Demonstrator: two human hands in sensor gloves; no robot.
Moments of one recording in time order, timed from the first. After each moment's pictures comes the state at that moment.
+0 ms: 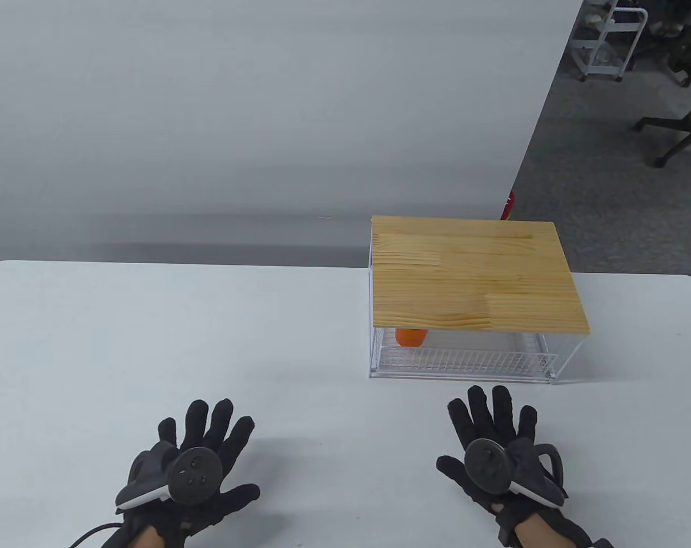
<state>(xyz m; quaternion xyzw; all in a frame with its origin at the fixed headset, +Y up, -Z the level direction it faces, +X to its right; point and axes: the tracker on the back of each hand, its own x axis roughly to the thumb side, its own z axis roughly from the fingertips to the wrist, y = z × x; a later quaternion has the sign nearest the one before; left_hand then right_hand) -0.238 -0.733 -0.253 -0.15 -0.25 0.08 0.95 0.208 -0.725 -0.283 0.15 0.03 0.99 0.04</state>
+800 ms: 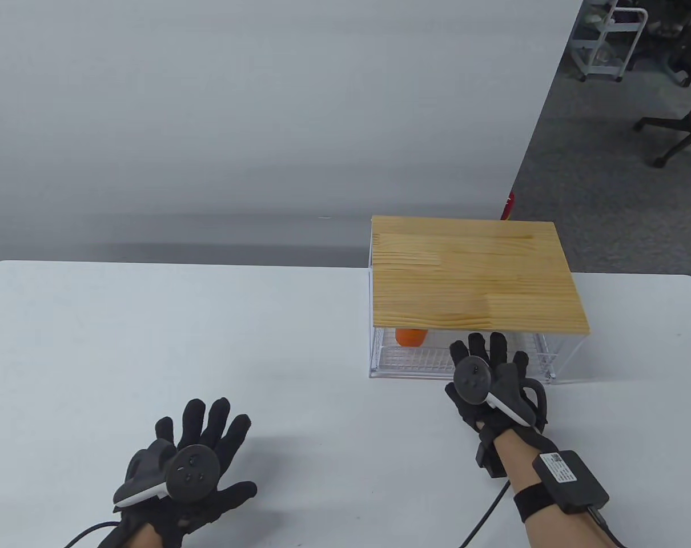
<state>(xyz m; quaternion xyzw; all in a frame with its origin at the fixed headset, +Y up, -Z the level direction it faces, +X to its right) -0.242 -0.732 -0.255 -0.15 -0.24 0.08 0.95 0.207 -0.727 -0.397 0.03 0.03 1.00 0.04</state>
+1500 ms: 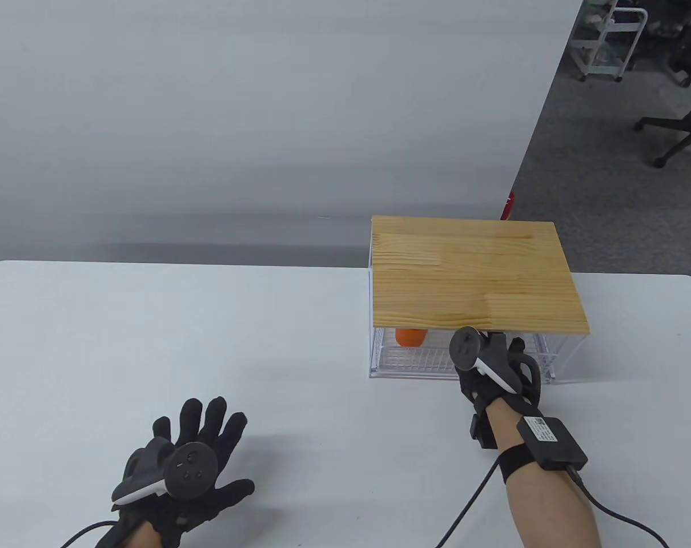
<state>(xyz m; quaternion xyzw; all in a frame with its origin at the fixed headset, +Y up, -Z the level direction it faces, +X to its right) -0.245 -0.731 -0.257 -0.16 -0.23 0.08 0.96 0.206 -0.735 -0.444 -0.04 0.06 1.00 0.02</state>
